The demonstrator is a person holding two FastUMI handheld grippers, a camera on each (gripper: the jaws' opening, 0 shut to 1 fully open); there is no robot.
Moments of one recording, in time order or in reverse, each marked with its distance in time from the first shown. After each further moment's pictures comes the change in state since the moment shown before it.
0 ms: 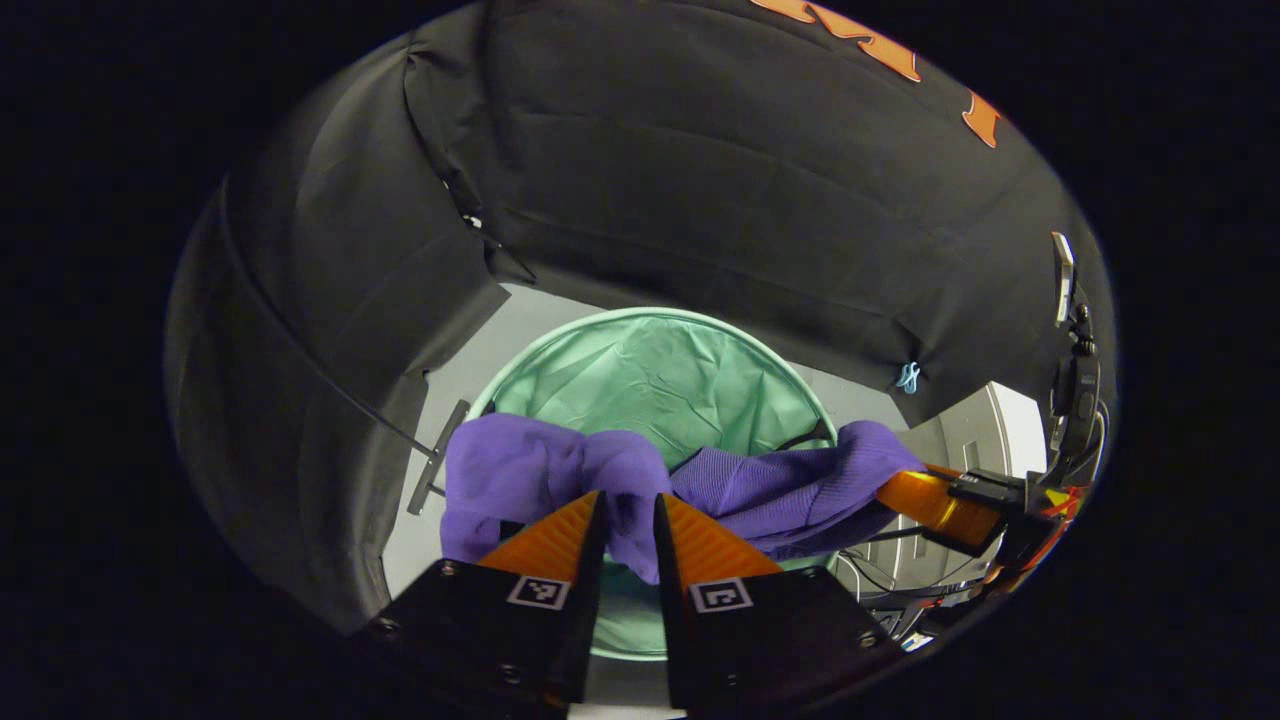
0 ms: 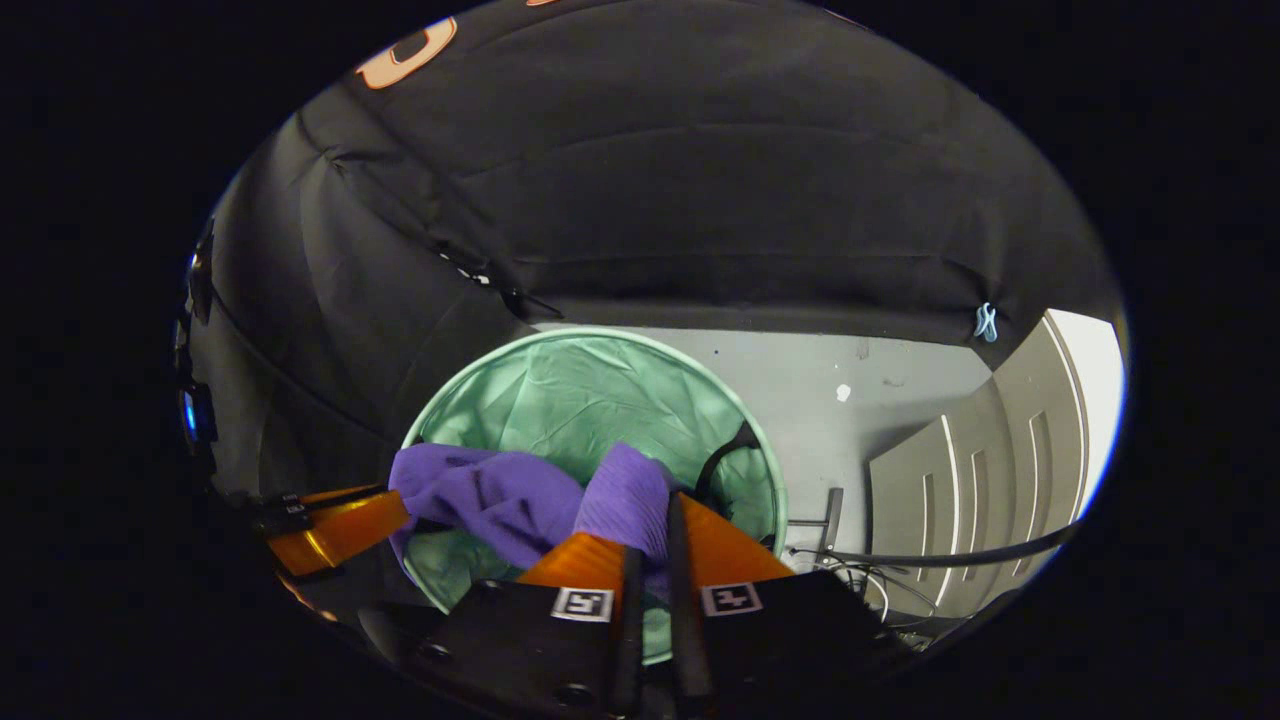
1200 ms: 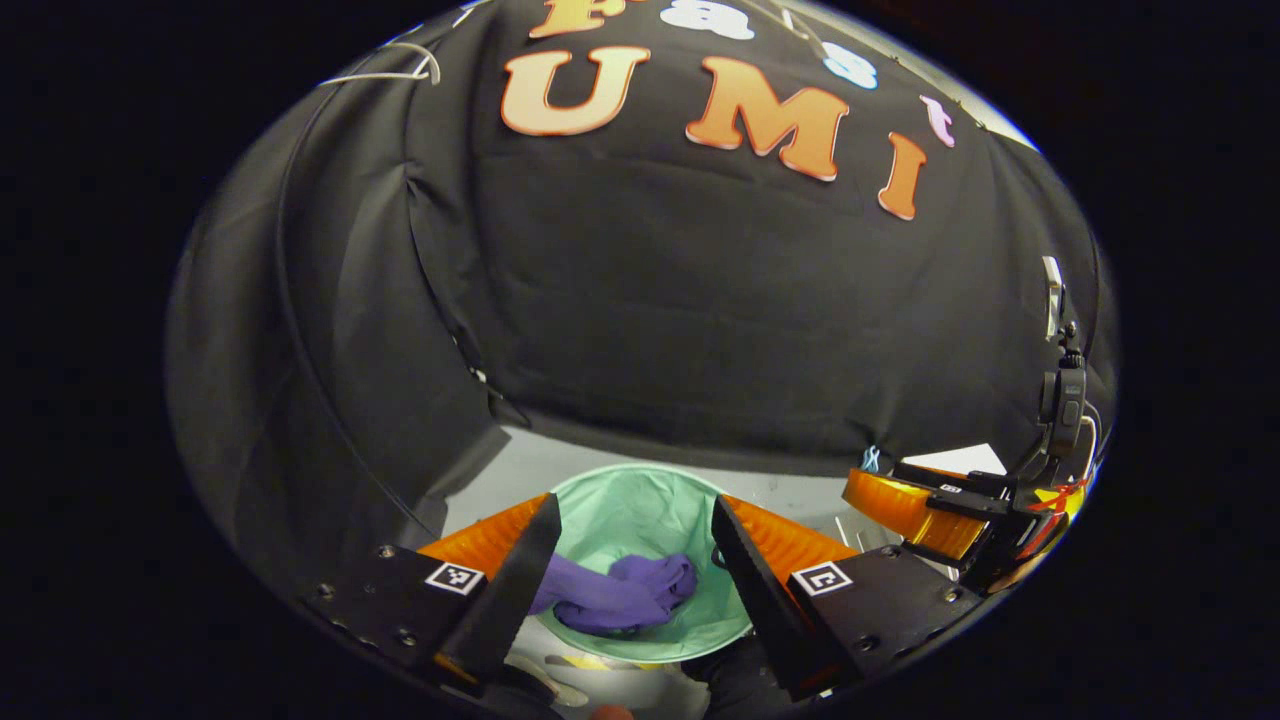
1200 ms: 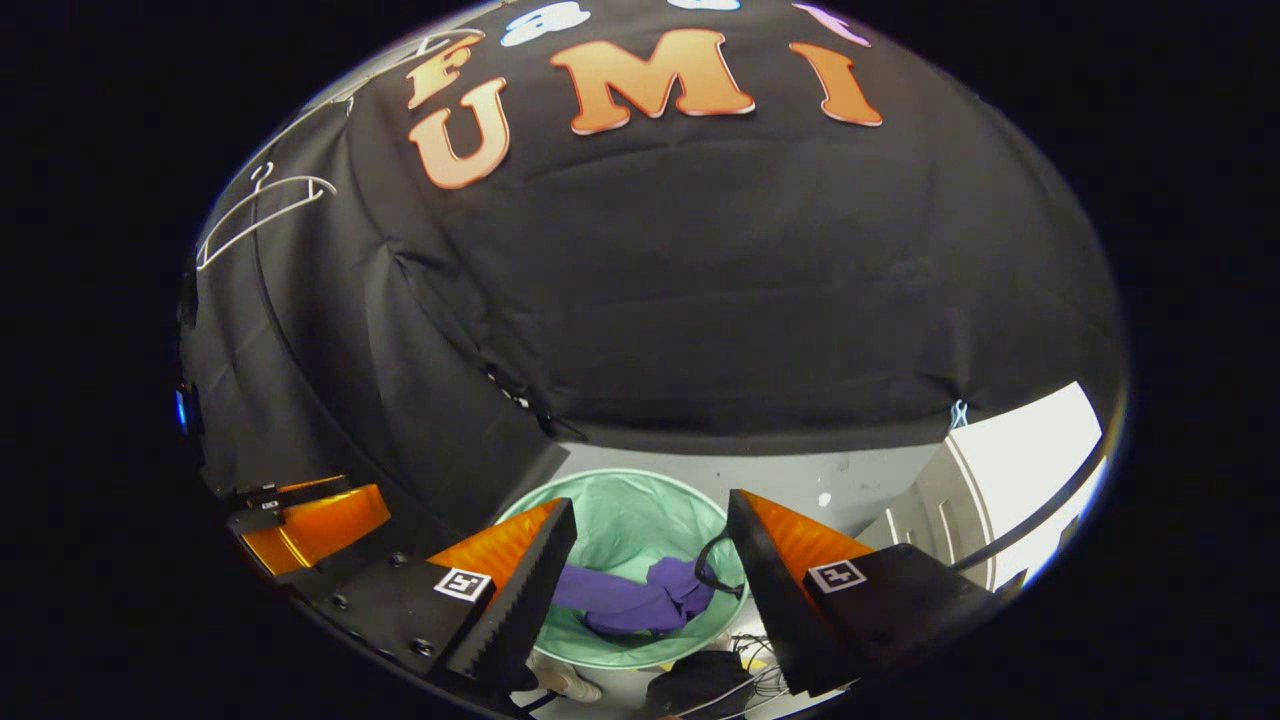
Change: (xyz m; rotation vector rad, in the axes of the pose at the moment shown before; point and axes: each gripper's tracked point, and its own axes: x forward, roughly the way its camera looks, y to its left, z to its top) left arm -0.220 -0.023 0.115 0.064 -0.458 -0.040; right arm -0.224 0.040 0.121 -0.054 -0.443 0.027
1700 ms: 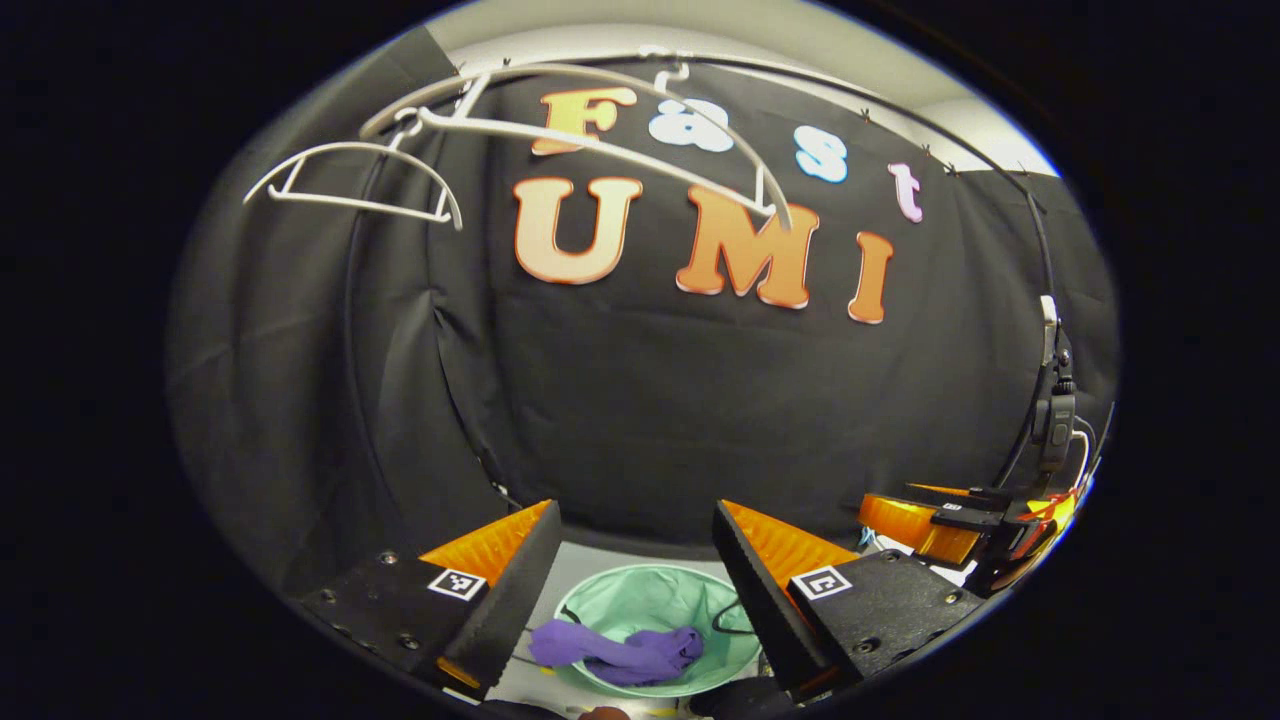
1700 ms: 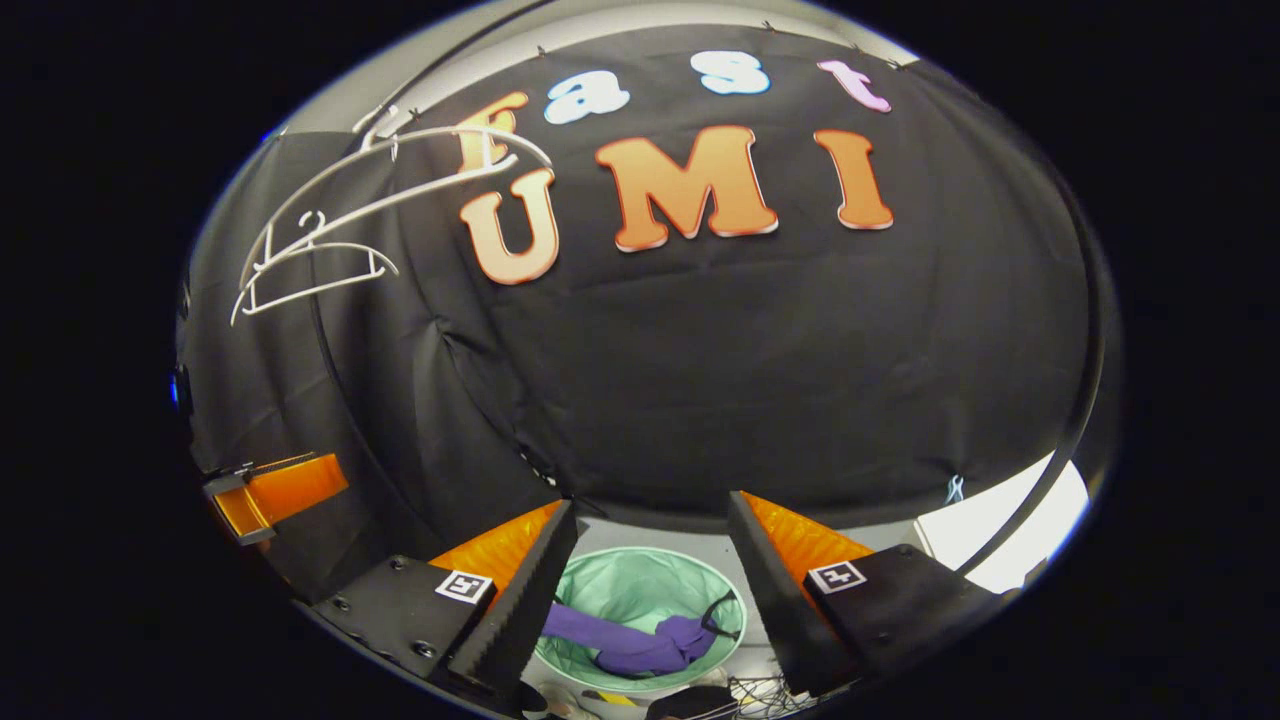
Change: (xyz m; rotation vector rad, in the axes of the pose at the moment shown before) left arm -0.128 0.012 0.116 0.038 -0.335 0.019; right arm -0.112 0.048 0.116 -0.072 -0.262 0.060
